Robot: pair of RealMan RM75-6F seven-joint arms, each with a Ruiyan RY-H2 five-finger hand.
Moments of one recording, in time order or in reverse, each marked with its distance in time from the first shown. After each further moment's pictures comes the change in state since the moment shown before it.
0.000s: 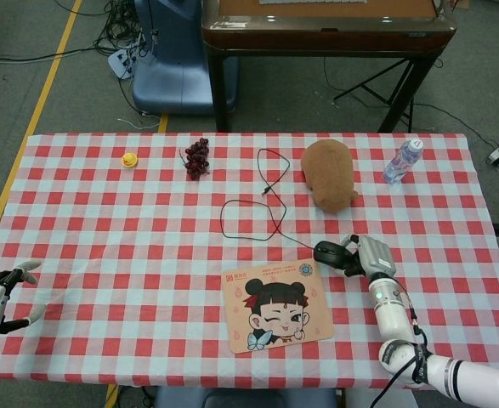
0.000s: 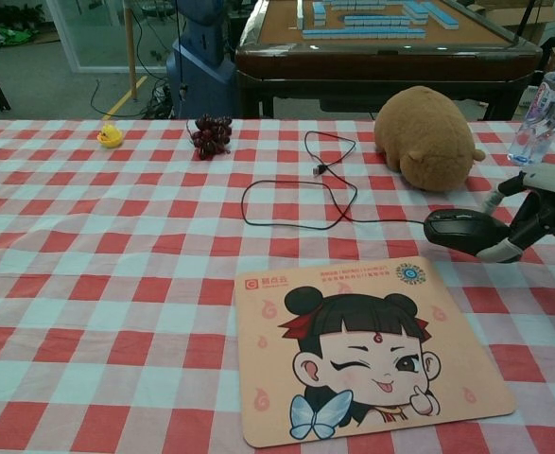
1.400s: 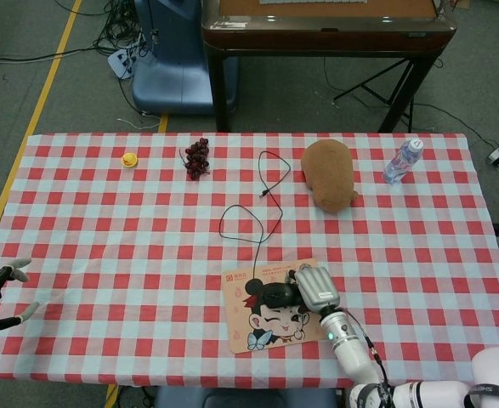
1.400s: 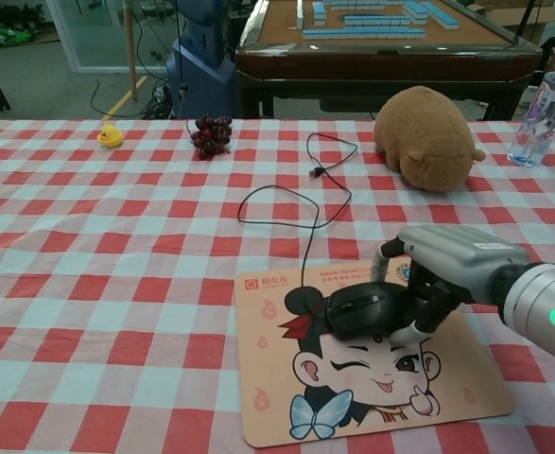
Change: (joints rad) left arm 0.006 0.016 -0.012 0.007 -0.024 0.001 -0.039; right arm 0.033 -0.211 -0.212 -0.023 -0.340 0.105 -0.183
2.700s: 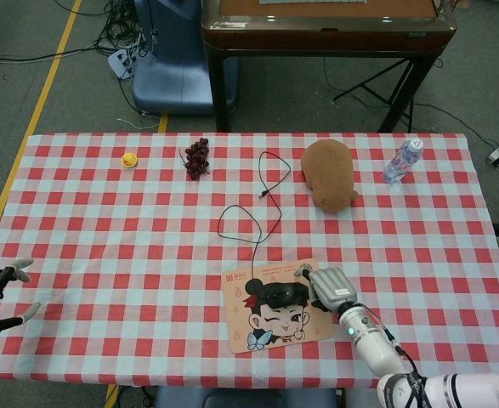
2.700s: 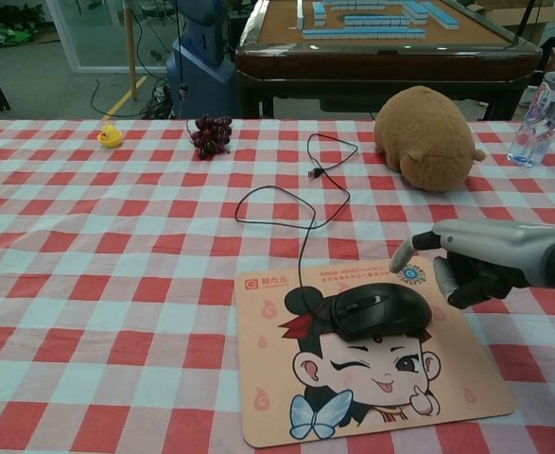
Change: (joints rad) left arm -0.003 -0.003 0.002 -0.003 0.003 -0.007 0.015; right arm 0.052 0.236 -0.010 -0.162 0.119 -0.151 0.056
